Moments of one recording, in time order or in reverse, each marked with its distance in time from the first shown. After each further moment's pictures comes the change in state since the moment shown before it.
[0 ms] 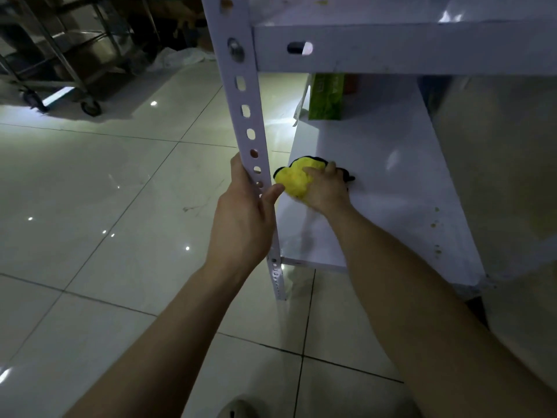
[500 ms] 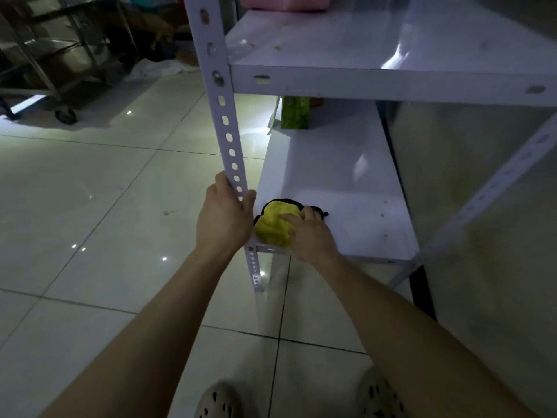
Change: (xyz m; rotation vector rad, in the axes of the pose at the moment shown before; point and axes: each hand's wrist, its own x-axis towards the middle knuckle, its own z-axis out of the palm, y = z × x) left_hand -0.014 0.007 0.003 0.178 -0.089 -0.171; right_hand -0.164 0.030 -0.024 -0.005 -0.065 -0.179
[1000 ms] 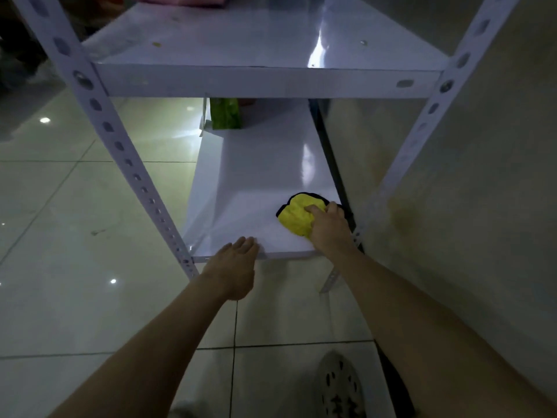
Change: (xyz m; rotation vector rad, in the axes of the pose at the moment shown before) left_hand -0.031 -0.001 0.133 0.732 -0.756 0.599; right_hand -0.040 0.162 -0.041 -0.060 0.155 0.384
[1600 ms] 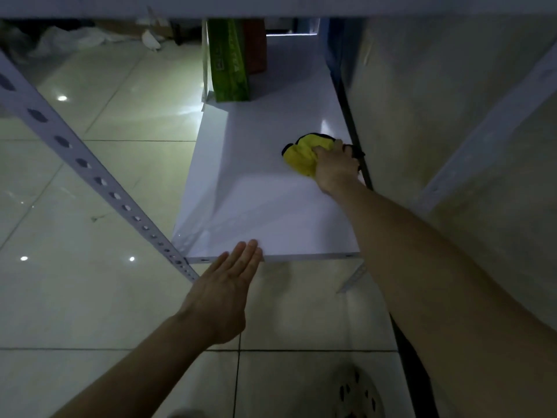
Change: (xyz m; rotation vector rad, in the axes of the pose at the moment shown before) left_hand -0.023 -0.001 0.032 -0.002 -0.023 -0.016; right_hand 0.139 -0.034 -0.009 -0.194 -0.104 0.018
